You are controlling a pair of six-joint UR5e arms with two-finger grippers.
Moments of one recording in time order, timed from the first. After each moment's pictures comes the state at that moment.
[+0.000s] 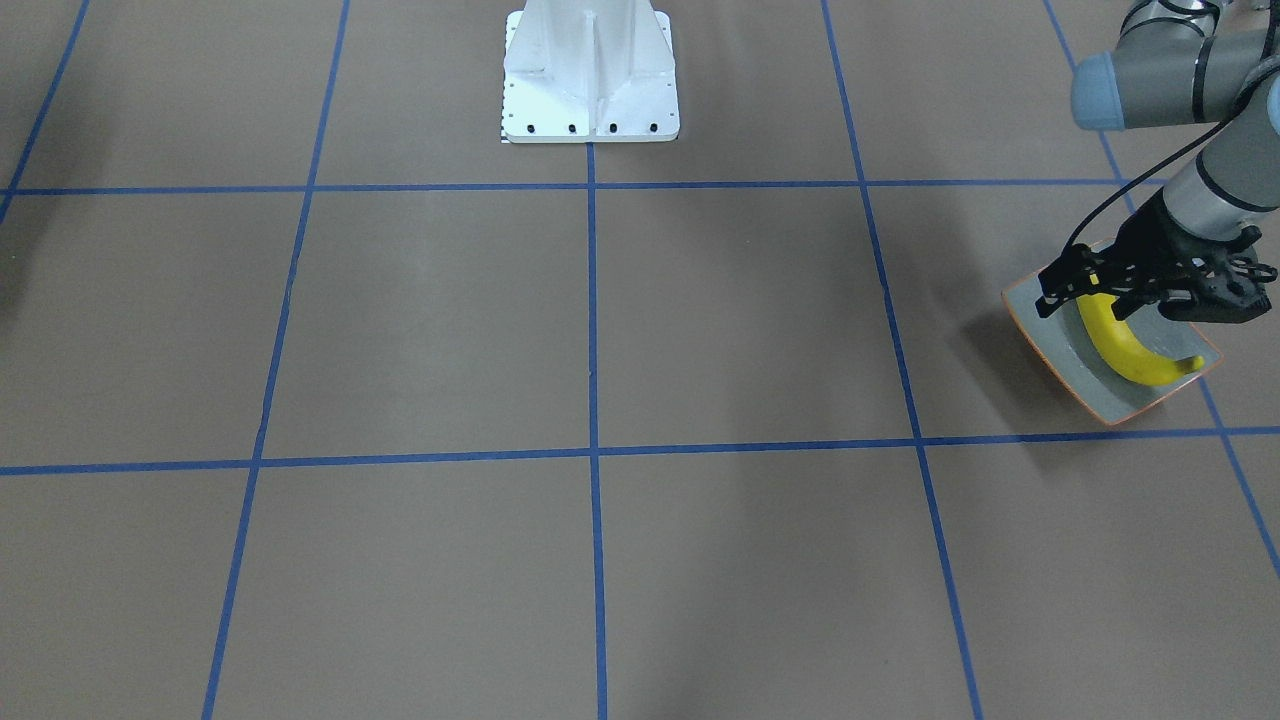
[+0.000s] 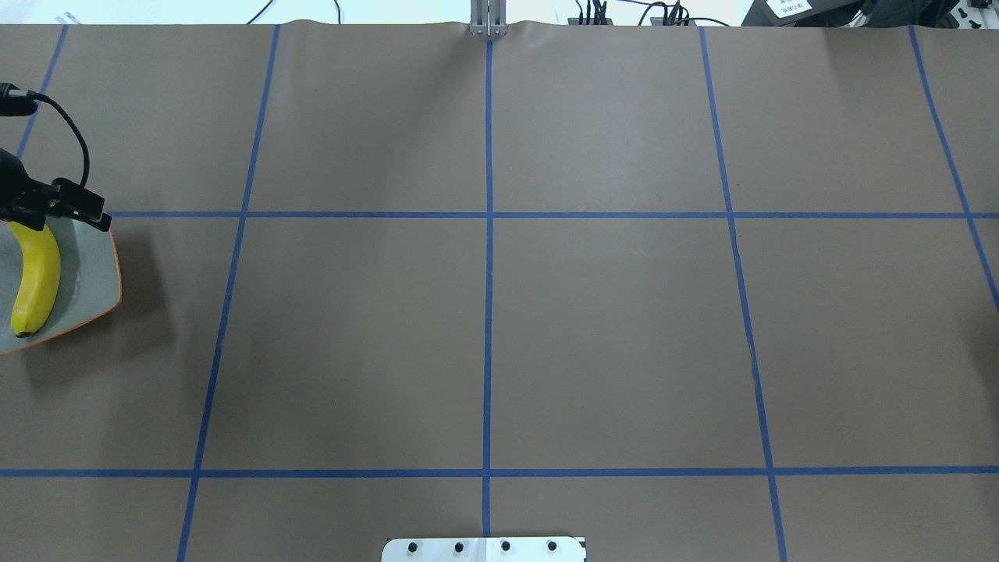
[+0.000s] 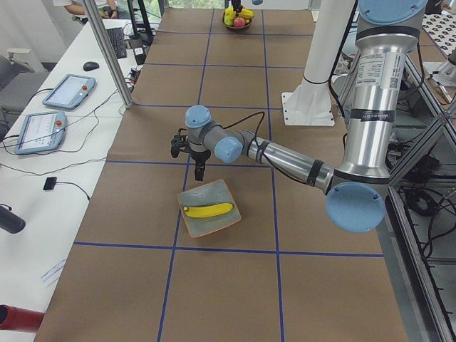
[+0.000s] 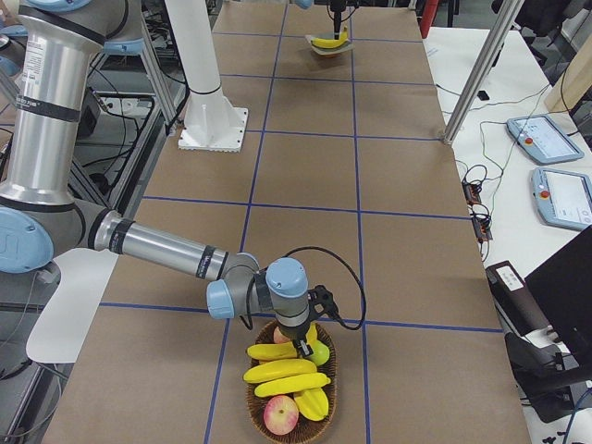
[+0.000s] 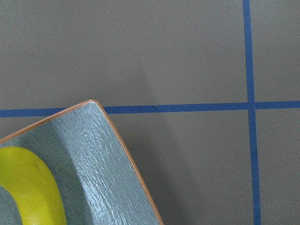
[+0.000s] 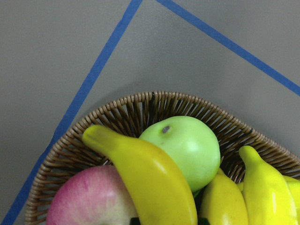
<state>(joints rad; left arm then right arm) -1.10 -1.65 -1.80 -1.82 -2.26 -0.68 1.45 -1.81 1.50 -1.06 2.15 -0.31</state>
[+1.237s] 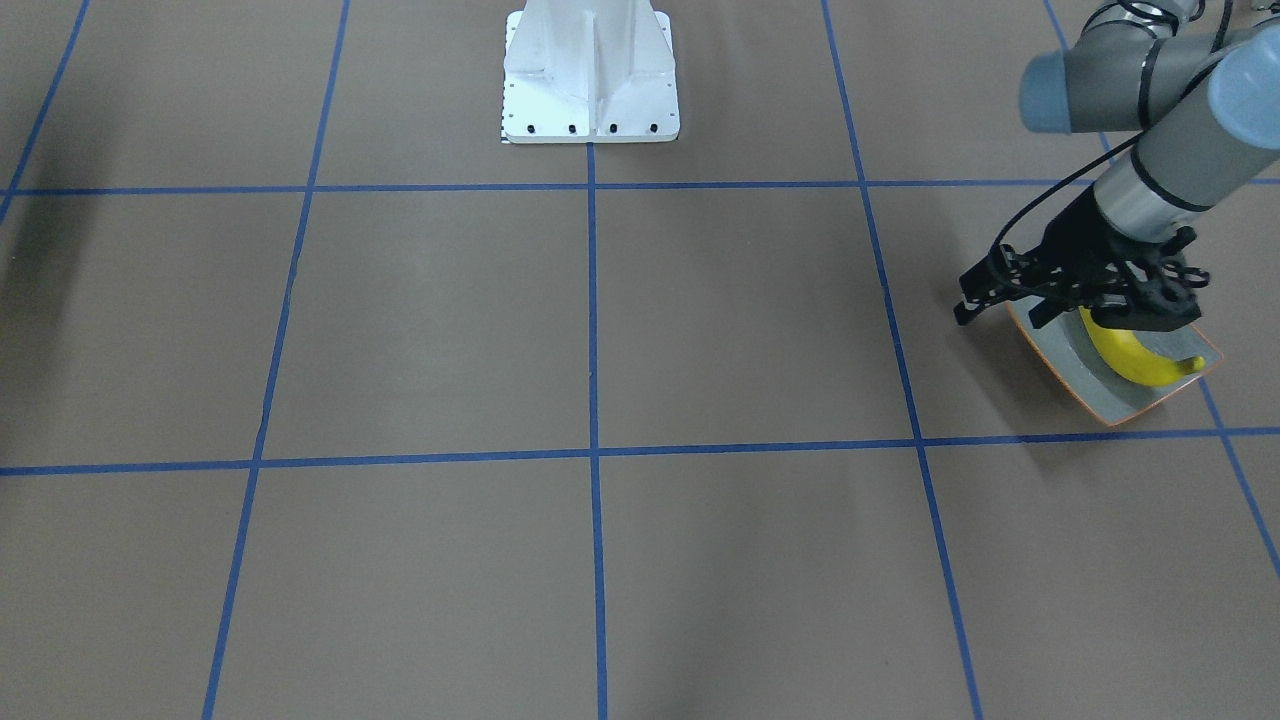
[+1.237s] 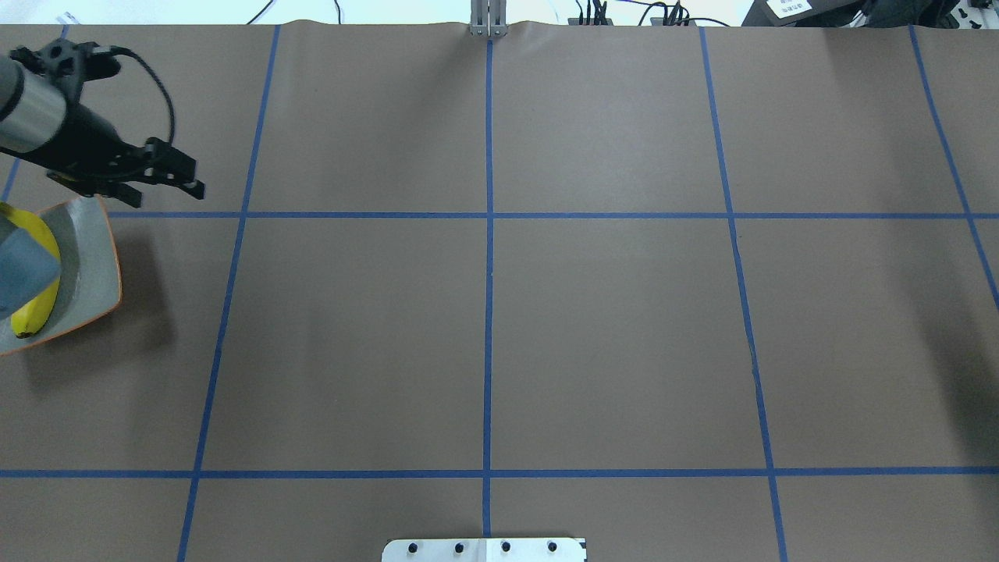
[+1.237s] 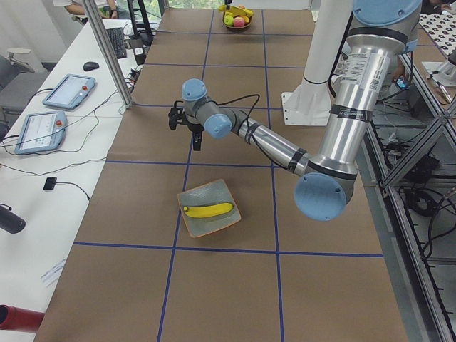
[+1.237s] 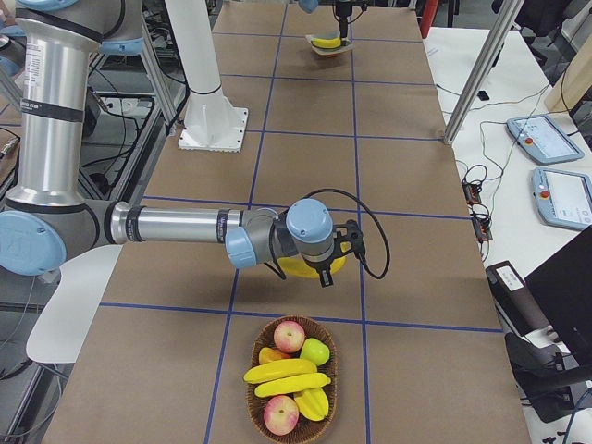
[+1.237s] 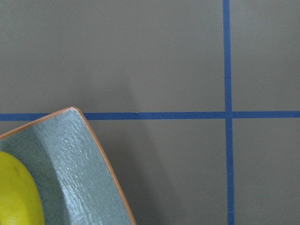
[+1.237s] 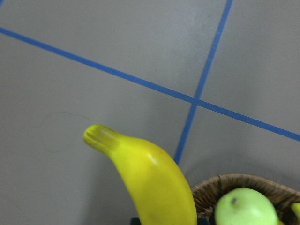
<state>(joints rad) -1.01 -1.86 -1.81 -1.83 -2.32 -0.94 1.49 -1.71 1.75 -1.23 2.54 0.12</state>
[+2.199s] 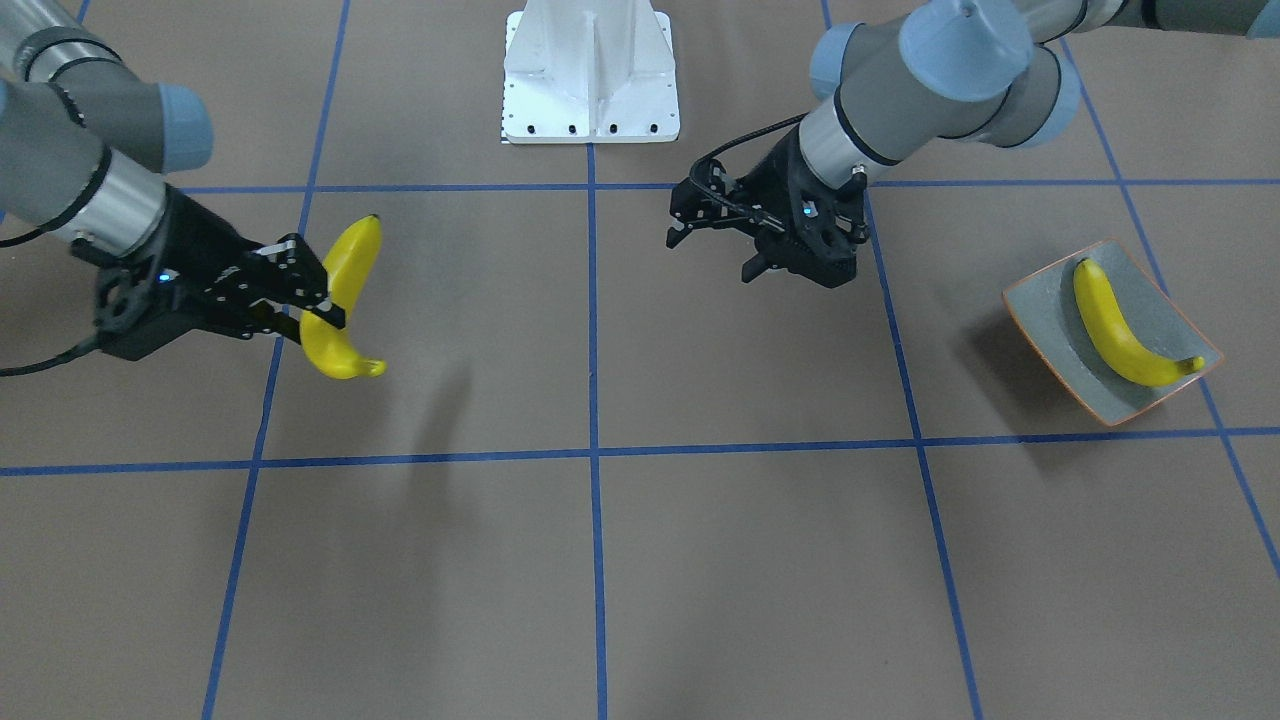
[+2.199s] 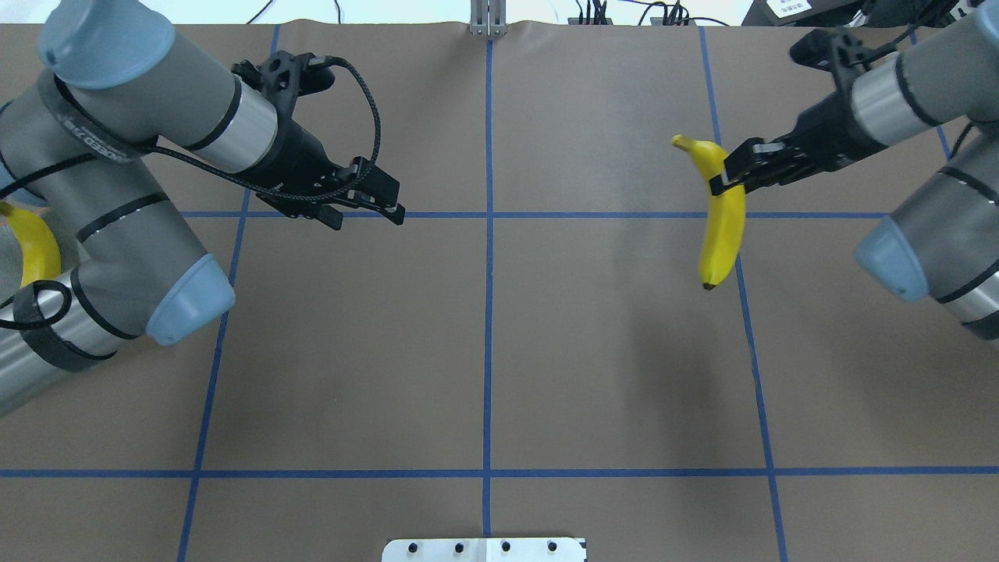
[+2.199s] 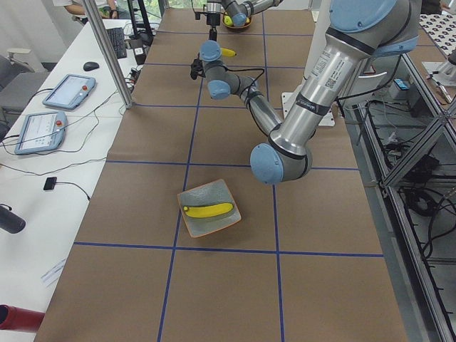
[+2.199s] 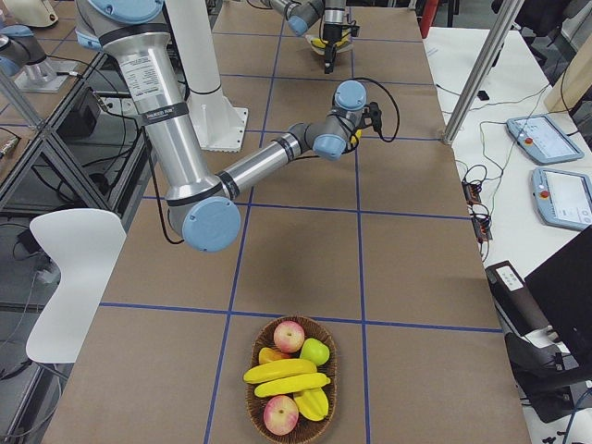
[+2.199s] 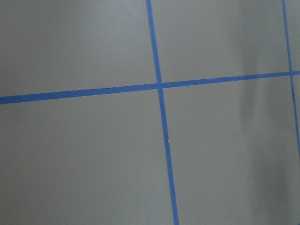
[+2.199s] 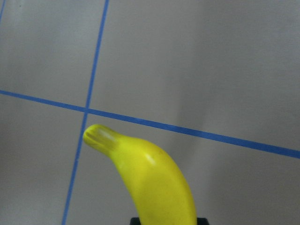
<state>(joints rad) -0.76 -2.15 -1.74 -2.05 -2.32 -1.11 0.92 -1.19 1.74 -1.01 2.37 0.98</state>
